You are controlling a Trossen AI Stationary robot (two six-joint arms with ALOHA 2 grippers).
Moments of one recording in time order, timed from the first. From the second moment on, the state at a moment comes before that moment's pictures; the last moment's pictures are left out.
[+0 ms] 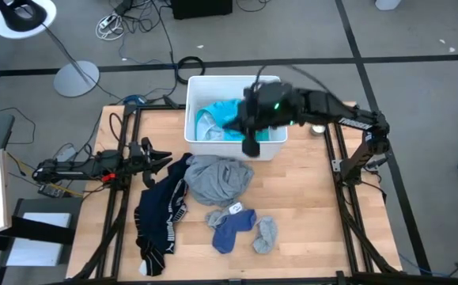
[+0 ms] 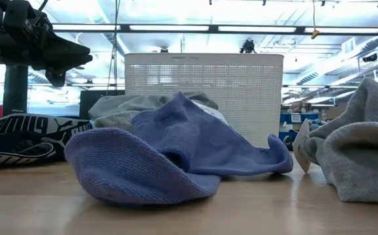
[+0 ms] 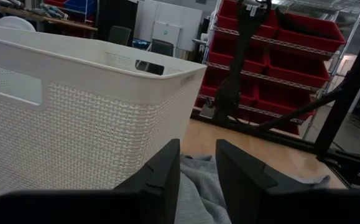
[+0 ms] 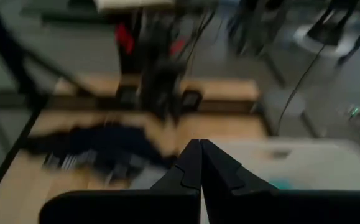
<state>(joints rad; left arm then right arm) -0.04 0.00 0.04 0.03 -0.27 -0.22 -0.05 1.68 2.05 -0.83 0.03 -0.09</state>
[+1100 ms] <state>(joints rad) -0.04 0.00 0.05 0.02 -0.24 -0.22 0.14 1.46 1.10 -0.55 0.18 0.41</state>
